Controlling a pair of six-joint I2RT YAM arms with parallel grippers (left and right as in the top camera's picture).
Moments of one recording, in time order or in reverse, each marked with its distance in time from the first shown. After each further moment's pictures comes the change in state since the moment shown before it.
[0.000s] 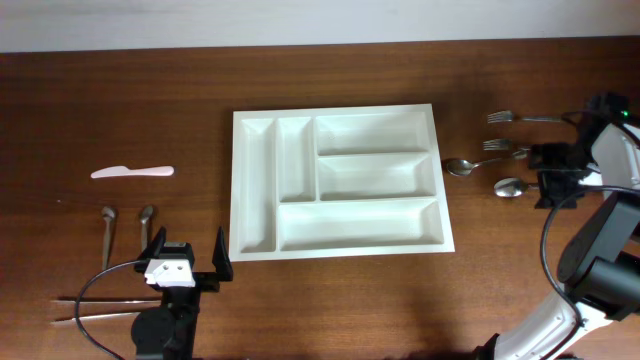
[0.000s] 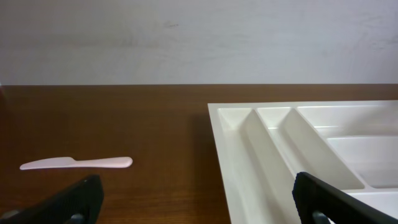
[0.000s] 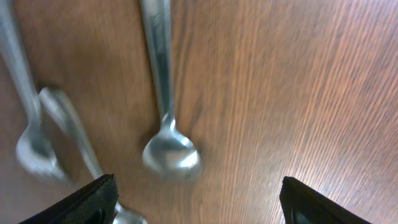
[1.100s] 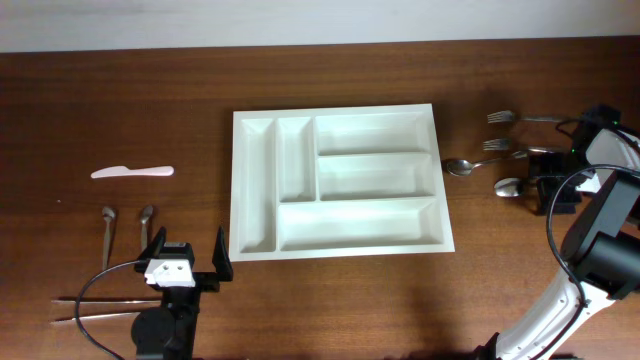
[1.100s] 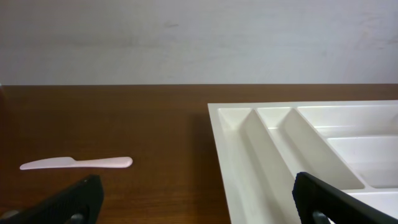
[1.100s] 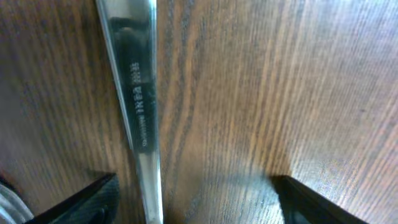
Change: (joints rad) left arm 0.000 0.000 0.000 0.000 0.000 0.000; right arm -0.028 0.147 0.002 0.111 0.059 -0.059
